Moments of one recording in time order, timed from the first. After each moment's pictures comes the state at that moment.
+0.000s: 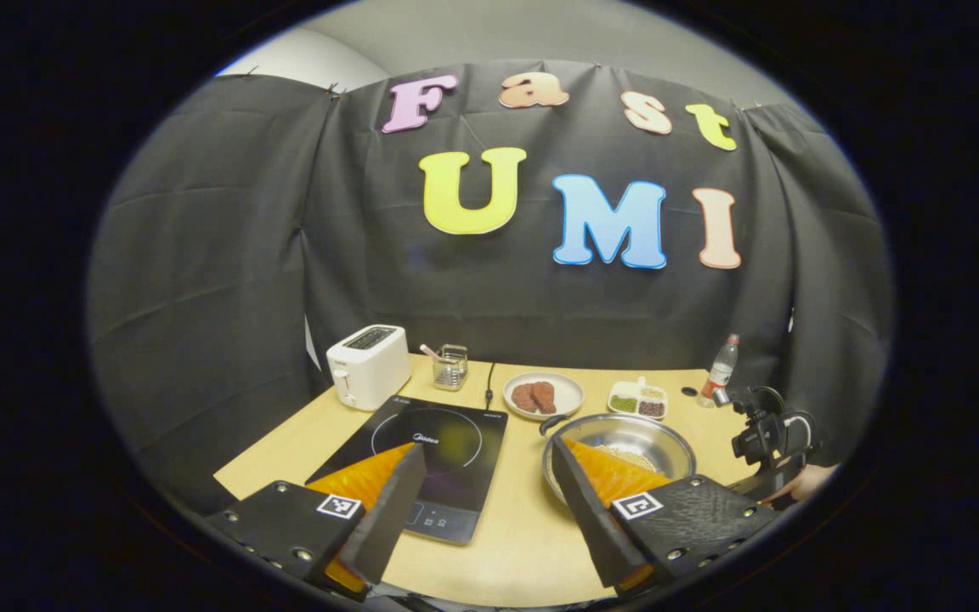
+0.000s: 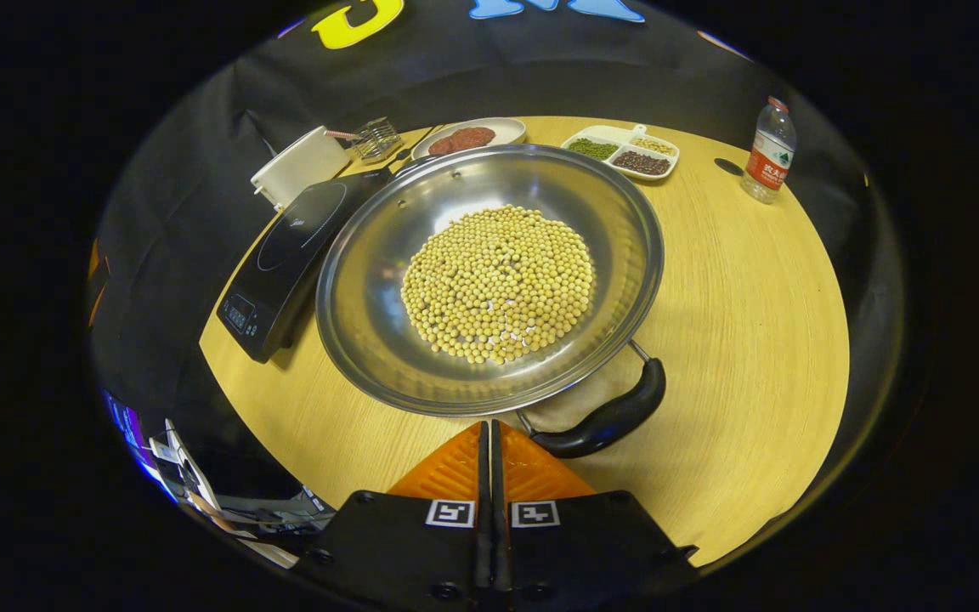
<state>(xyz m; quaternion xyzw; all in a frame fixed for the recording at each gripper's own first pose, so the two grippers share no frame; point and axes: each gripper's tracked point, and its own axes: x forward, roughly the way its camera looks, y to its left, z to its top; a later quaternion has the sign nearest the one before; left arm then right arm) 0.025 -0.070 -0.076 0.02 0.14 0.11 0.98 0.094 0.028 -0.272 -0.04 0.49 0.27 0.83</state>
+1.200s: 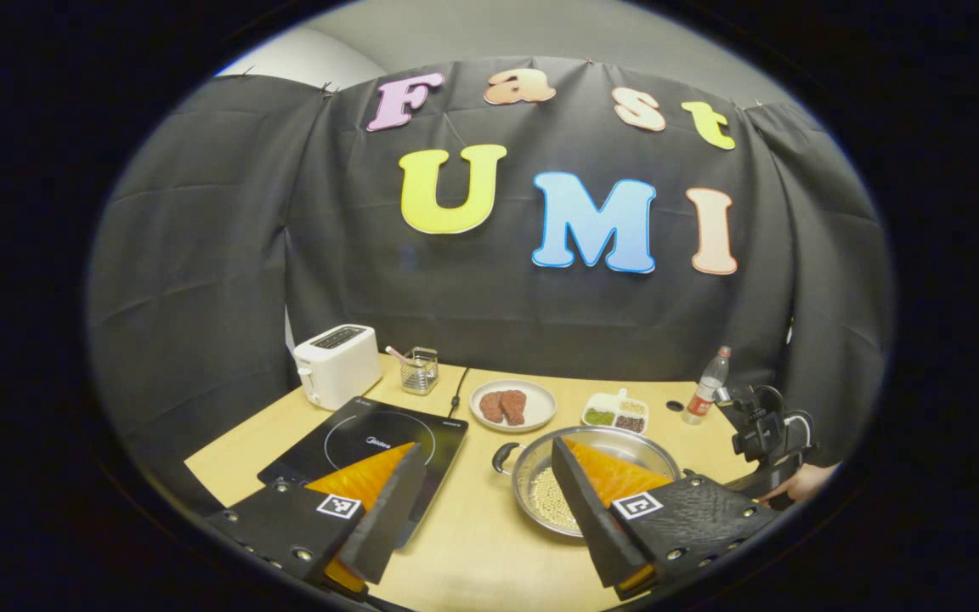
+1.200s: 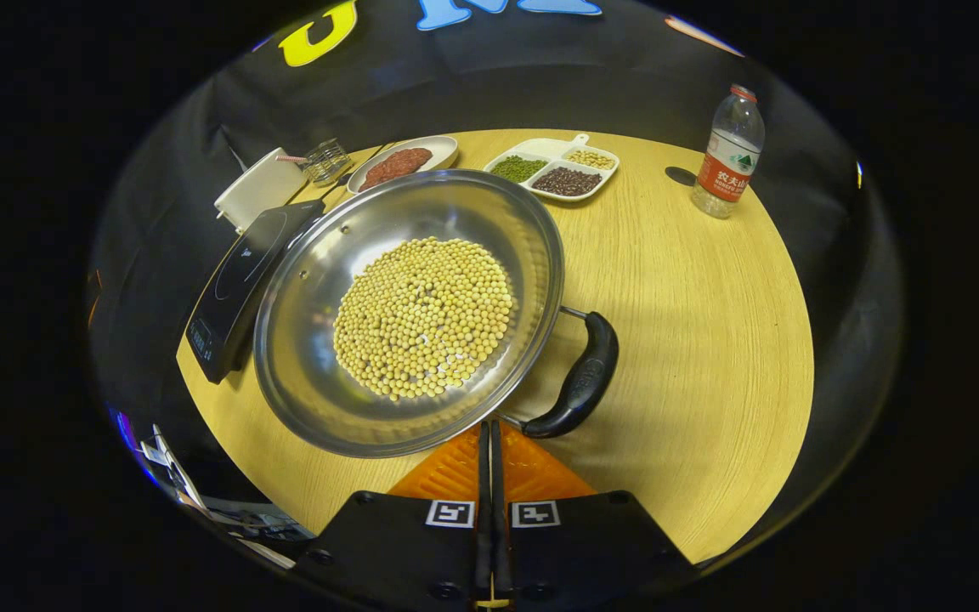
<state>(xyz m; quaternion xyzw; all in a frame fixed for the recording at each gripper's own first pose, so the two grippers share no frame) 0.079 -0.141 -0.090 0.00 0.14 0.12 0.98 0.179 -0.044 -0.270 -0.05 0.47 0.25 0.85</state>
